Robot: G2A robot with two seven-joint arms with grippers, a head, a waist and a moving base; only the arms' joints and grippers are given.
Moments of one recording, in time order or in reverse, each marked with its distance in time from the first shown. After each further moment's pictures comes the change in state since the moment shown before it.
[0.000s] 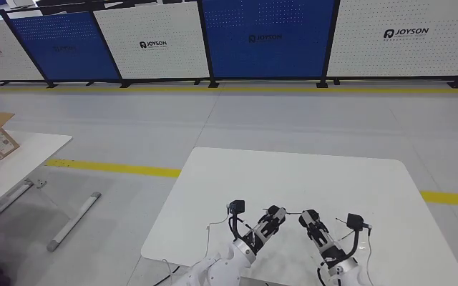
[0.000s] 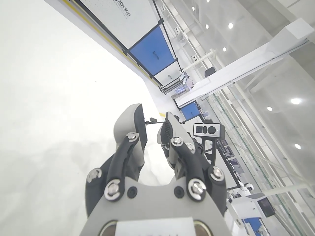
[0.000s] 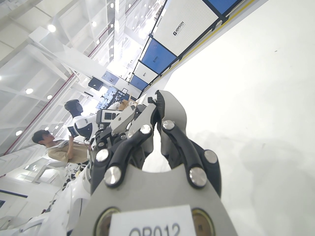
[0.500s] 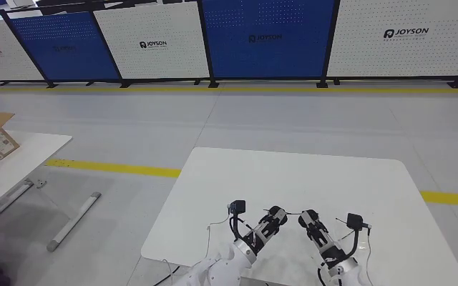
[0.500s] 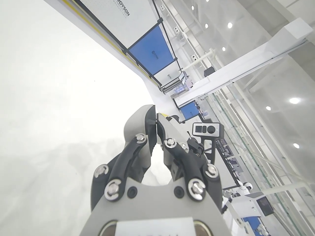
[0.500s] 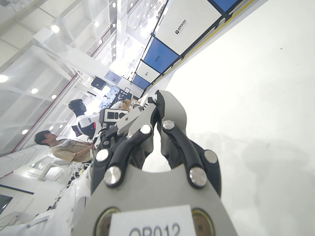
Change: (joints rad) left arm 0.003 -0.004 -0.002 0.000 0.003 -0.012 -0.009; right arm 0.001 -0.004 0.007 0.003 0.027 -0.014 0.032
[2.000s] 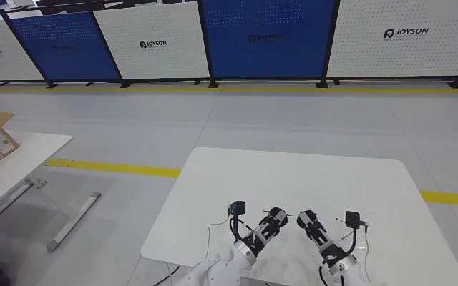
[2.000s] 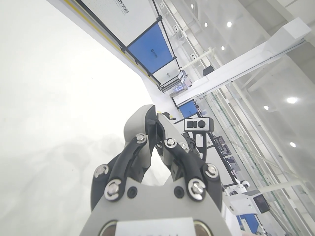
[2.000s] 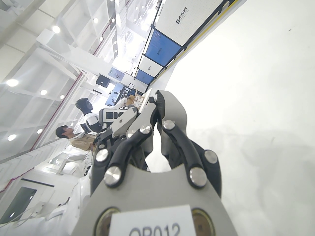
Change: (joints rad) left arm 0.015 -0.007 -0.014 -0.012 -0.004 0.015 -0.014; right arm 0.020 -0.007 0.013 0.029 0.063 -0.001 0.083
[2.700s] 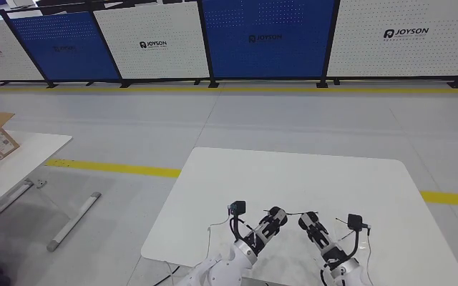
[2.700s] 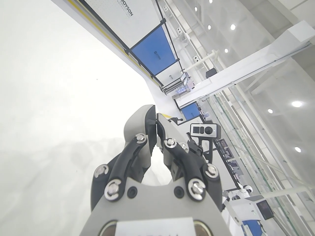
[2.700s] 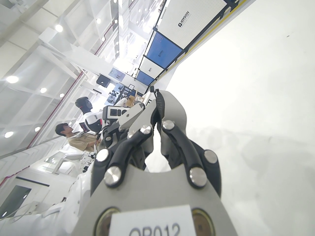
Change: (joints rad) left arm -0.003 -0.007 0.004 0.009 0.011 0.001 0.009; right arm -0.025 0.000 0.012 -0.010 -0.026 -0.028 -0.019
